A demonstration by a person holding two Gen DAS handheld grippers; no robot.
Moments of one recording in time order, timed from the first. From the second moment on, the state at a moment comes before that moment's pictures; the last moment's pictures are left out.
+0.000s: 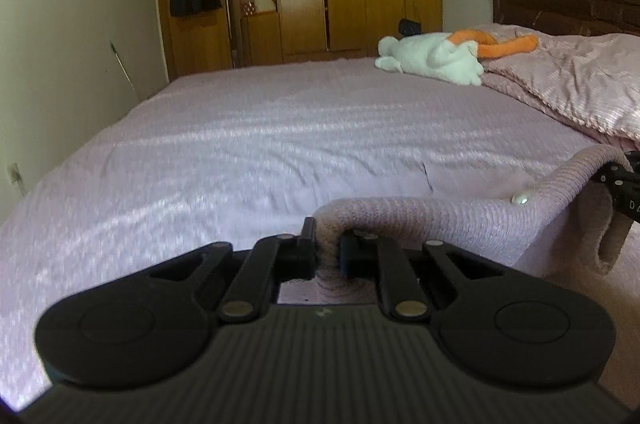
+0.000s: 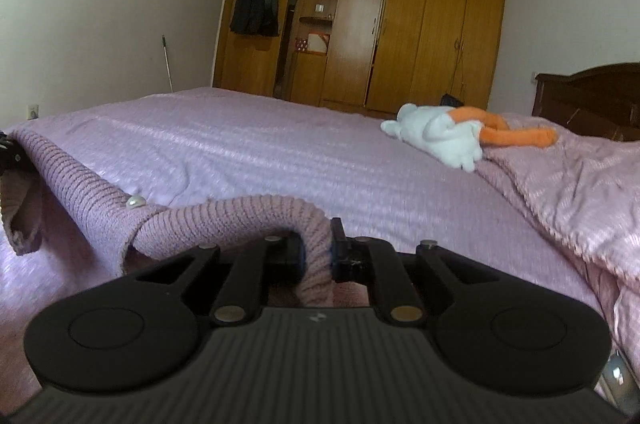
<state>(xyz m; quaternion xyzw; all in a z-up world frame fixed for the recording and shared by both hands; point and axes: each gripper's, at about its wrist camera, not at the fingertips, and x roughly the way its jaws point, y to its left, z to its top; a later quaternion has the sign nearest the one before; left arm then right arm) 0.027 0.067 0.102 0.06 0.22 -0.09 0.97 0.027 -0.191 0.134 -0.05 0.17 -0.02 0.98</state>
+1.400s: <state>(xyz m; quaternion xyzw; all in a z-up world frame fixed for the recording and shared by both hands) 0.135 0.066 0.057 0.04 0.29 -0.08 0.95 0.112 -0.217 0.055 0.01 0.27 0.04 0.96</state>
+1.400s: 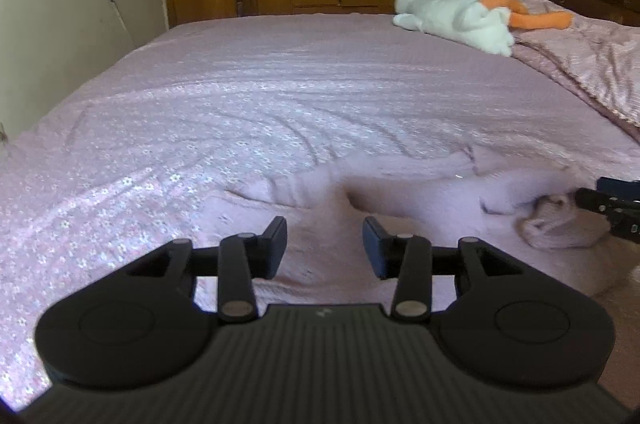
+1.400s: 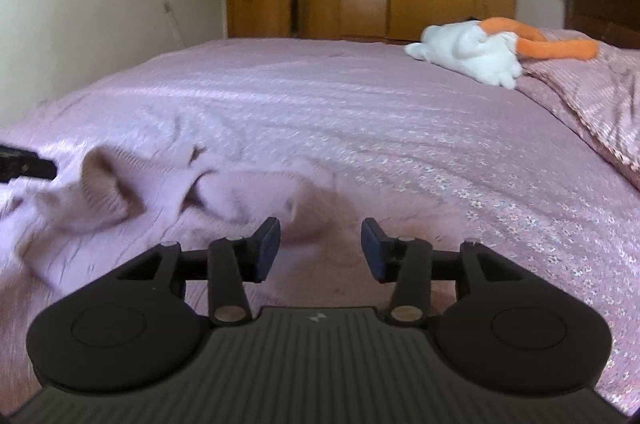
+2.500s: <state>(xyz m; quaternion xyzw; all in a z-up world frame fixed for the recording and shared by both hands) 0.185 0.084 0.046 0.11 0.27 -0.08 0.95 0.172 -0.246 0.053 -0.07 0.25 -0.01 0.97</state>
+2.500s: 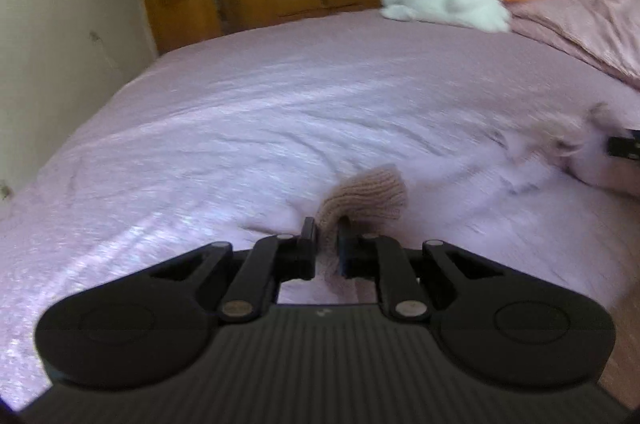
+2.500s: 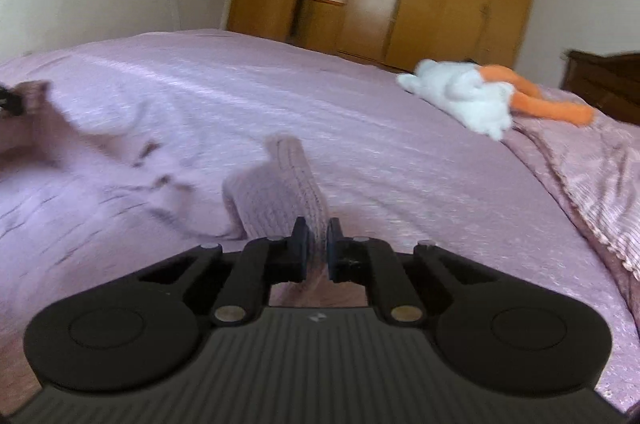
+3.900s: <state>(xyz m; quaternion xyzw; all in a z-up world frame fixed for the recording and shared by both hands) 0.151 0.117 0.024 0.04 0.38 -0.01 0.92 0.207 -0.341 0.018 0.22 0.36 -0.03 0.91</state>
